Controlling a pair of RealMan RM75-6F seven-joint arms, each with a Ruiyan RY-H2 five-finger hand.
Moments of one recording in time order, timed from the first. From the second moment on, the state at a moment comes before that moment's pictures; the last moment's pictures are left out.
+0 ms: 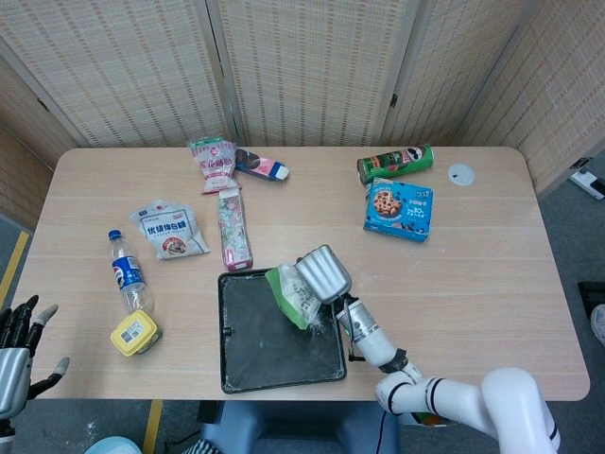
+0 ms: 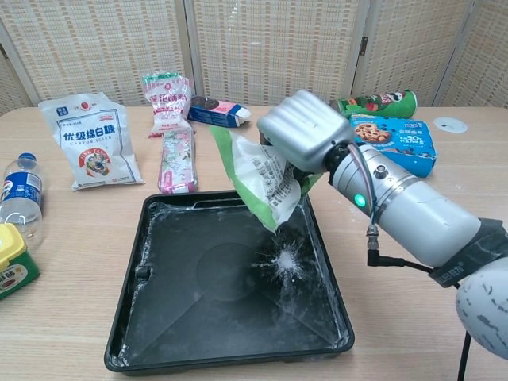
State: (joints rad) left arm 0.02 -1.19 -0.01 -1.55 1.57 1.61 0.06; right arm 0.82 -1.92 0.24 -1.11 -1.36 1.08 -0.73
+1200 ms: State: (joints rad) left arm -0.01 -1.19 0.00 -1.60 1.58 1.57 0.12; right arm 0.72 -1.55 0.17 -1.24 -1.36 0.69 0.28
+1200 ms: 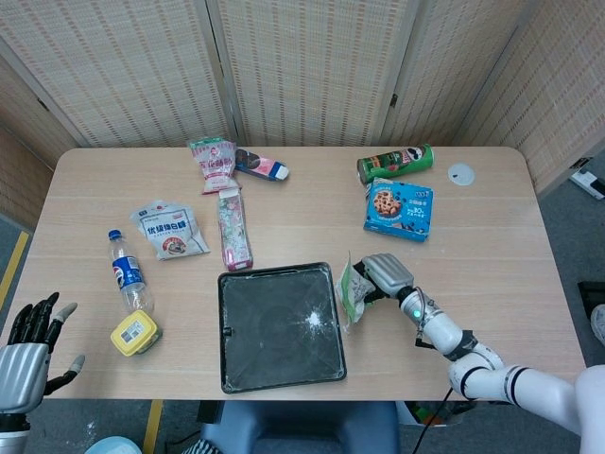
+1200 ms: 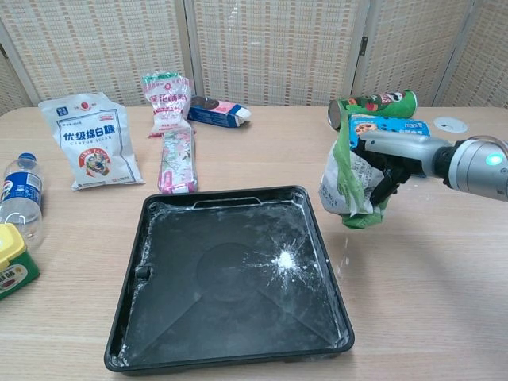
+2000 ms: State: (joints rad) left arm -0.01 -1.19 0.00 -1.60 1.59 1.58 0.12; right arm 0.71 -1.63 0.05 -1.09 -1.50 0.80 0.47
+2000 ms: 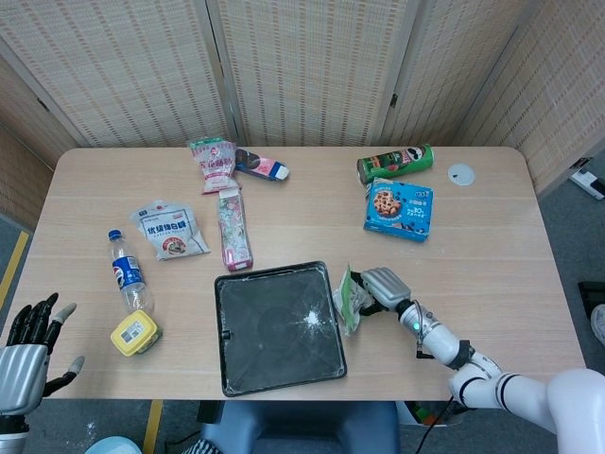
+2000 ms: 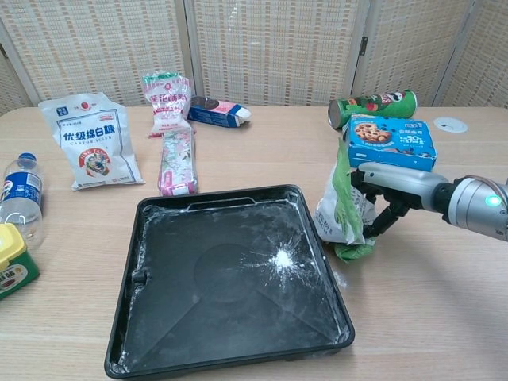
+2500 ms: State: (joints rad) left arm -0.02 -1.19 0.00 -1.61 1.60 1.58 0.13; right arm 0.69 -1.58 0.03 -1.15 -1.50 0.84 0.45
